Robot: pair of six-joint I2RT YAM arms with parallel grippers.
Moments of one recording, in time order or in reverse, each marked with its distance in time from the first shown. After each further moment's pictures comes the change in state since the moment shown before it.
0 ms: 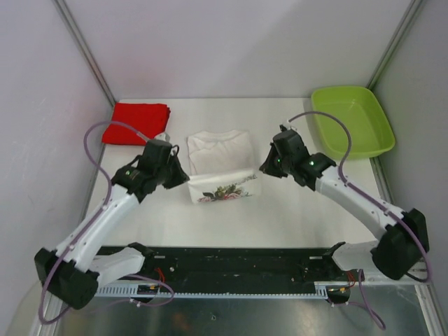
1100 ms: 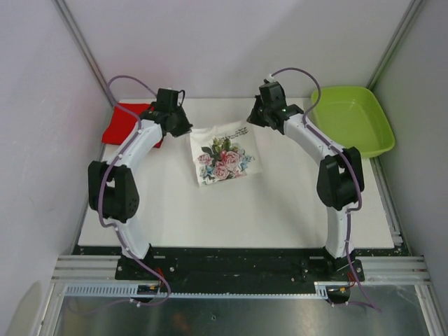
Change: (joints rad) left arm 0.236 0.789 0.593 0.215 0.028 0.132; right arm -0.222 0.742 0.732 0.138 -0.092 -0.183
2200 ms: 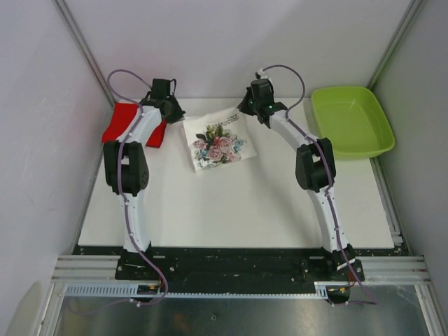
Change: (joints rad) left arm 0.124 0.363 0.333 0.024 0.037 0.028; right arm -0.030 0.411 0.376 0.161 -0.011 -0.004
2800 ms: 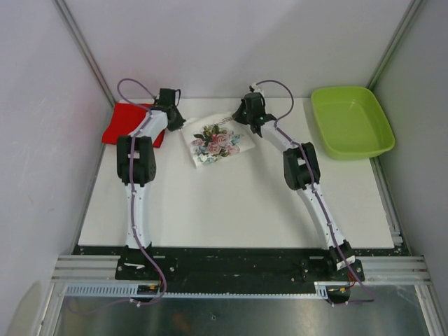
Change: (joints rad) left arm 0.021 0.266 0.147 0.037 -0.117 0.019; right arm 0.006 0.342 0.276 0.121 -0.021 0.037
